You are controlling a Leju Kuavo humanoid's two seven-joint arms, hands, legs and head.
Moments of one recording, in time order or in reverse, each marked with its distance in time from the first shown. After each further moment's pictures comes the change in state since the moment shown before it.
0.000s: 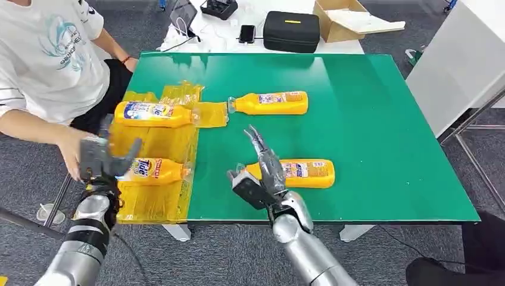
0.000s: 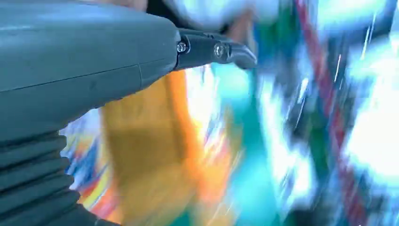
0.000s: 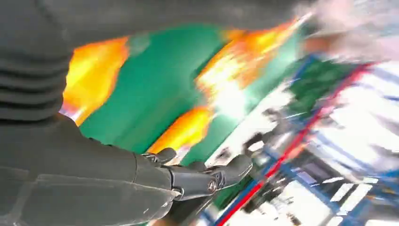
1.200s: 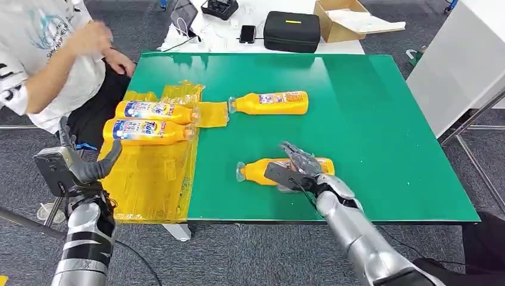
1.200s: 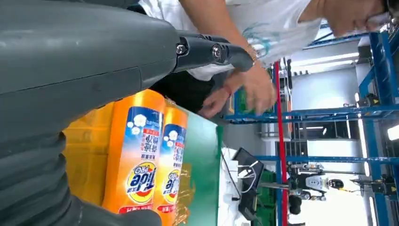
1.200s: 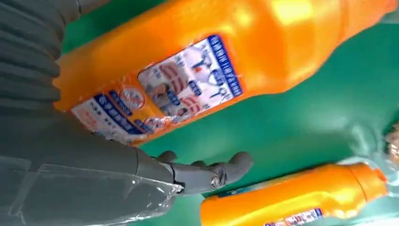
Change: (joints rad) left arm 0.099 -0.090 0.091 -0.215 0.017 0.041 0.002; right arm -0.183 -0.218 -0.034 0.240 0.142 0.399 0.166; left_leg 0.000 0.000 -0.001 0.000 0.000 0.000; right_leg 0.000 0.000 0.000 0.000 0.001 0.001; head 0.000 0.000
